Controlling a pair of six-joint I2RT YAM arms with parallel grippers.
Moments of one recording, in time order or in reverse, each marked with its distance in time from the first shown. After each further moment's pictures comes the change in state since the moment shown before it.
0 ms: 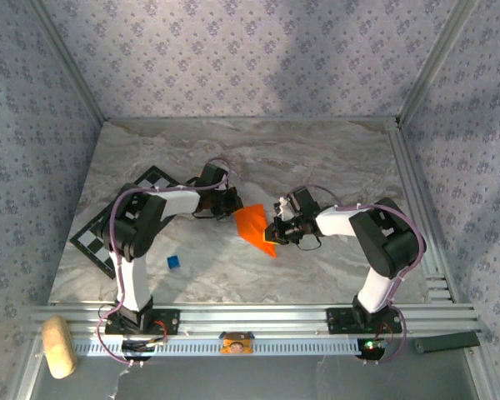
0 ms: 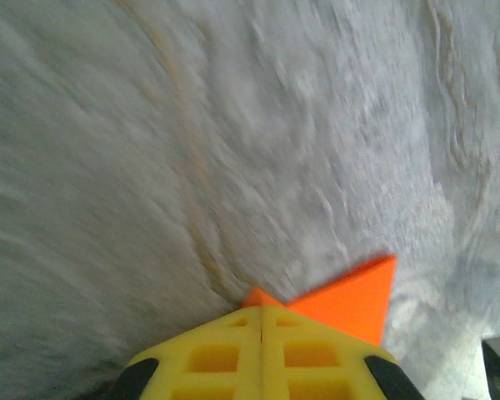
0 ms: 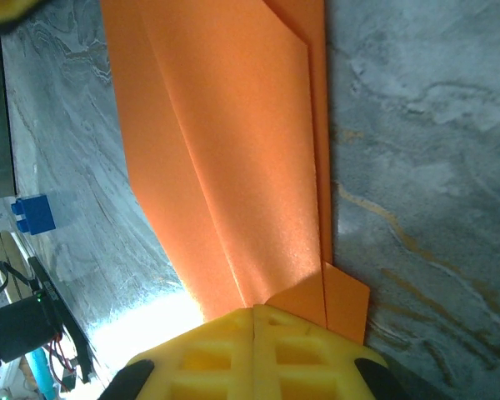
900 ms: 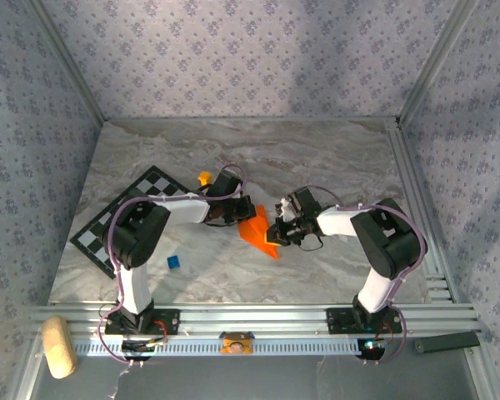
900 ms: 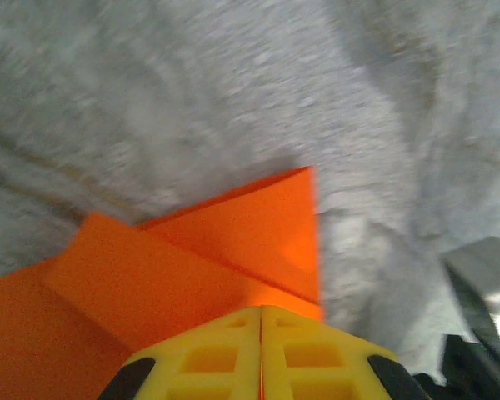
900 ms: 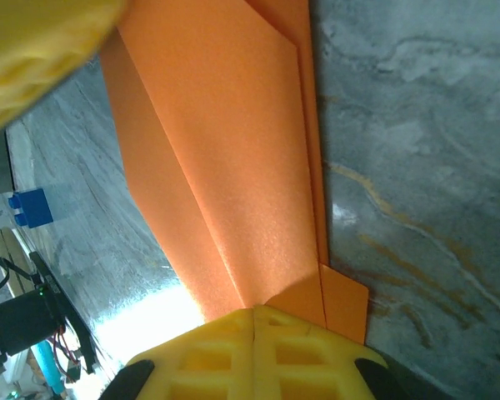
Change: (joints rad) left arm -0.153 -0.038 -0.039 0.029 -0.027 0.011; right arm -0.008 -0.011 0.000 -0.041 -0.014 0.000
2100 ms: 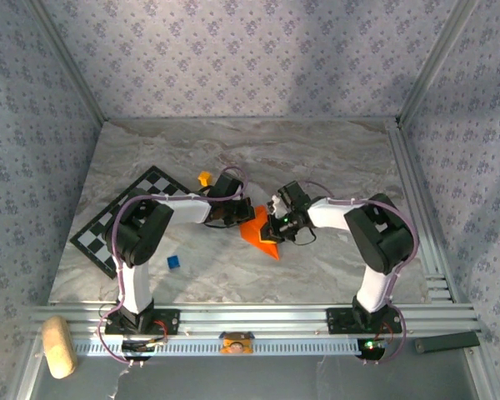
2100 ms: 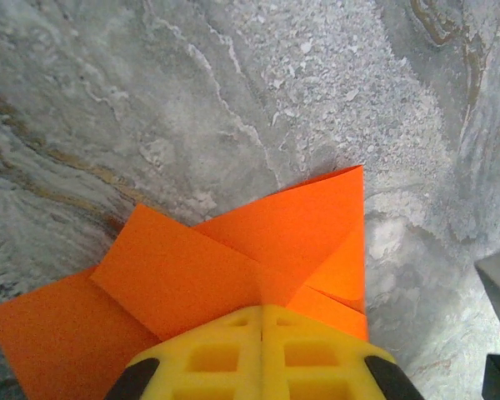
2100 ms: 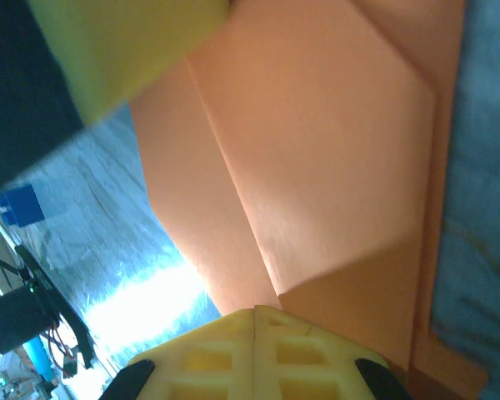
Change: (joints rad) left arm 0.000 0.019 0.002 0.005 -0.017 0.020; right arm 0.047 0.045 0.127 -0.151 0.019 -0.027
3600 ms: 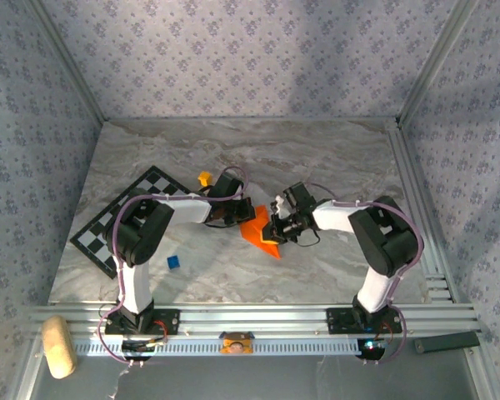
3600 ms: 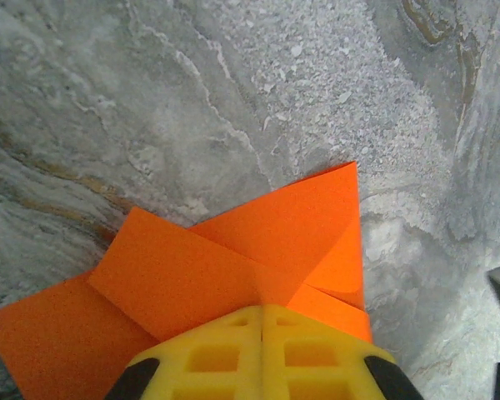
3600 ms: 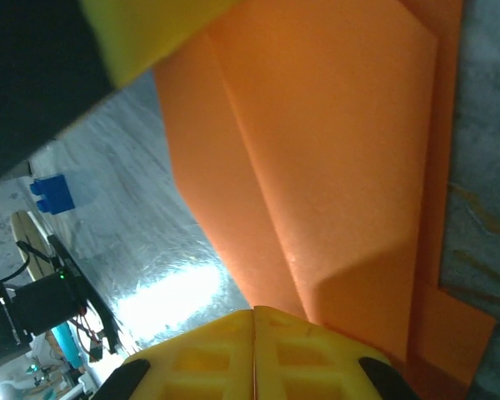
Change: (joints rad) left arm 0.000 0.004 0.003 0.004 0.004 0.016; right arm -0.028 -0.017 -0.045 0.057 -0.063 0.019
